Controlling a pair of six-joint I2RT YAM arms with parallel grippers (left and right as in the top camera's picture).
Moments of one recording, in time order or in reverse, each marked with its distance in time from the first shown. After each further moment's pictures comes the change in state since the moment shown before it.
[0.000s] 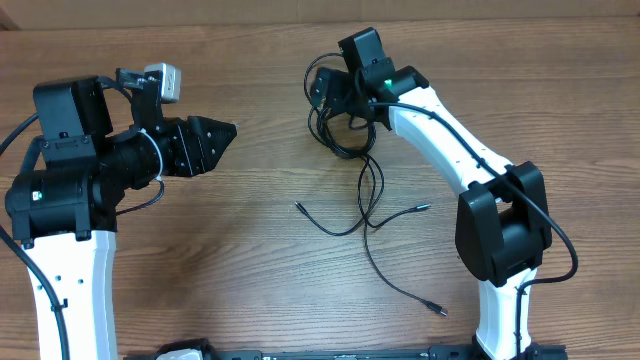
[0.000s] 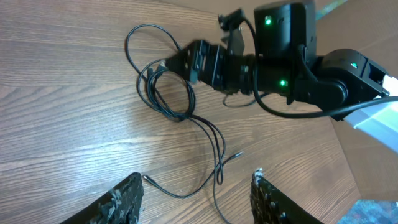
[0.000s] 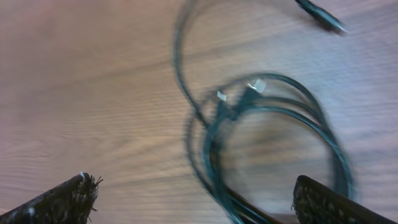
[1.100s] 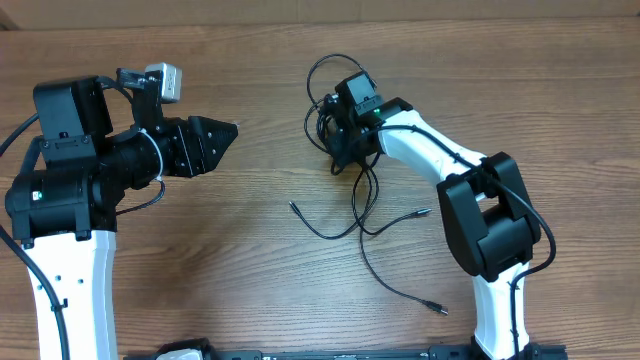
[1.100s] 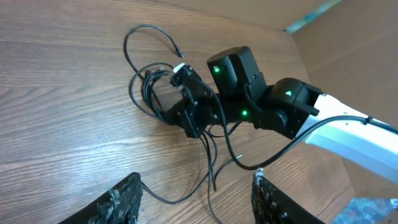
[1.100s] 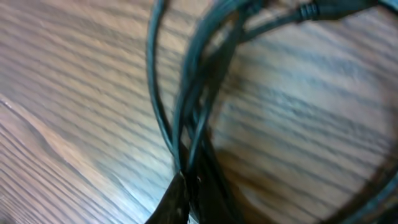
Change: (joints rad) left arm 0.000 0.000 0.000 0.001 0.019 -0.001; right arm 0.030 0.047 -0.208 0.055 -0.113 -0.616
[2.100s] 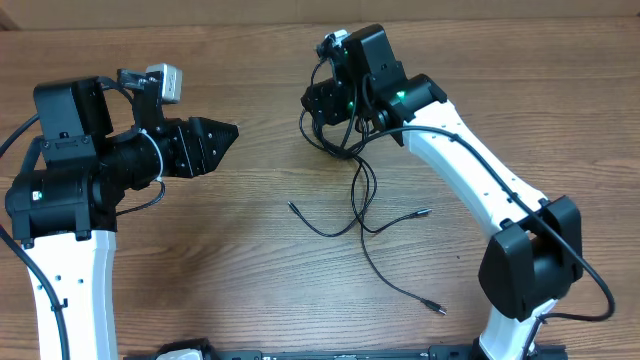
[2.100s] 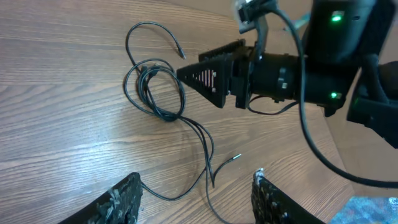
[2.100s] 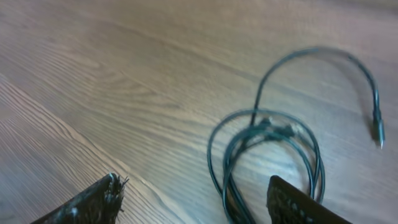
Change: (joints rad) left arm 0.000 0.000 0.000 -0.005 0.000 0.000; right arm 0.008 -0.238 0.113 0.005 -0.006 0.120
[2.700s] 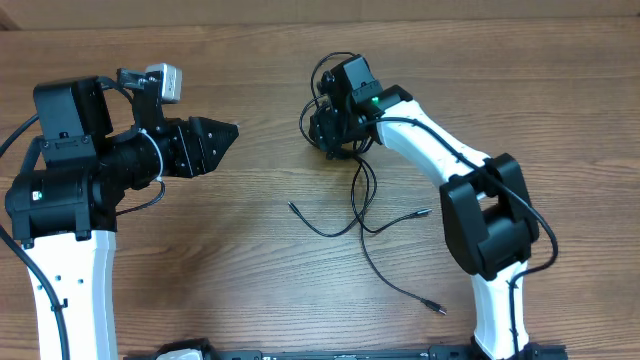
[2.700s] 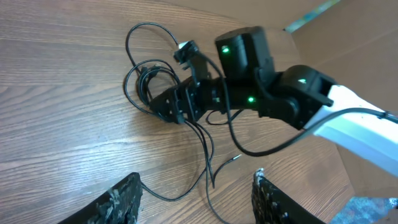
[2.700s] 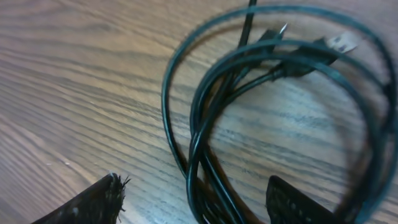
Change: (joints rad) left arm 0.000 0.000 0.000 0.002 0.000 0.000; right arm -0.012 0.253 -0.007 -0.012 -0.010 0.003
